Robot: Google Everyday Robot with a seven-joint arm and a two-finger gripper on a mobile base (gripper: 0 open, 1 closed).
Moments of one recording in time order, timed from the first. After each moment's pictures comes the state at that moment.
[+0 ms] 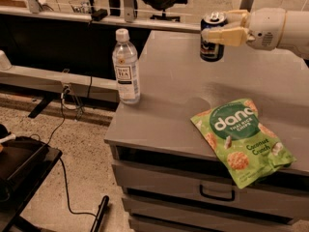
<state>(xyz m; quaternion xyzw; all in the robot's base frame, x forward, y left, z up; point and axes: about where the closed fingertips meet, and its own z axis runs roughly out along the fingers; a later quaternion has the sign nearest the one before) 0.657 -0.168 1.010 -0.45 0.59 0.30 0.60</state>
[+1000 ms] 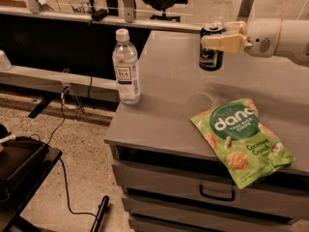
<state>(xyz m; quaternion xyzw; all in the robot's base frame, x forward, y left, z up) 0.660 -0.173 0.983 -0.40 0.63 0.34 0.57</state>
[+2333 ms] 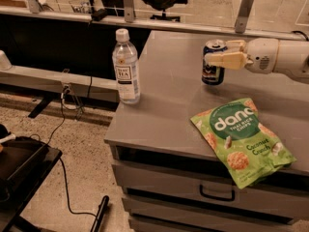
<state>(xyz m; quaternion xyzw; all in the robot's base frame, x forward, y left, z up) 0.662 -0.189 0.933 -0.39 0.64 0.36 0.55</state>
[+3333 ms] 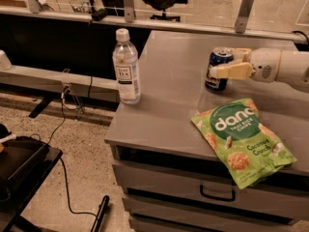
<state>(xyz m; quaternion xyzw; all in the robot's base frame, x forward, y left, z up) 0.663 -0.208 0.904 -0.37 0.66 0.36 0.54</state>
